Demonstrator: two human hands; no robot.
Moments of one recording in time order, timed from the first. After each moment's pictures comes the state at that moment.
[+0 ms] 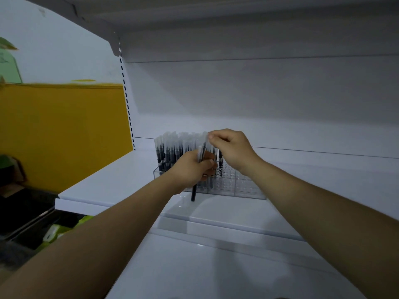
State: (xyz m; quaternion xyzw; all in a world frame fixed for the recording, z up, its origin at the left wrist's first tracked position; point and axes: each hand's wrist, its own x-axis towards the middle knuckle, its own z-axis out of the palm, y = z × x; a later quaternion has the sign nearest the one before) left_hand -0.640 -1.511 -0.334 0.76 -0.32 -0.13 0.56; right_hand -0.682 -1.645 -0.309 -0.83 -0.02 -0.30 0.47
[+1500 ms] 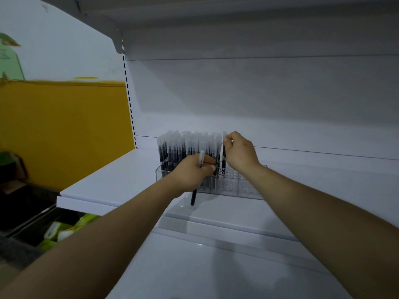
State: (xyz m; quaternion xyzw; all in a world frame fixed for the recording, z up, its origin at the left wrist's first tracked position) left_hand -0.631 -1.508 -0.344 0.80 -0.32 -0.11 0.50; right_hand -0.651 -1.668 -0.334 -0.88 0.13 -0.33 0.33
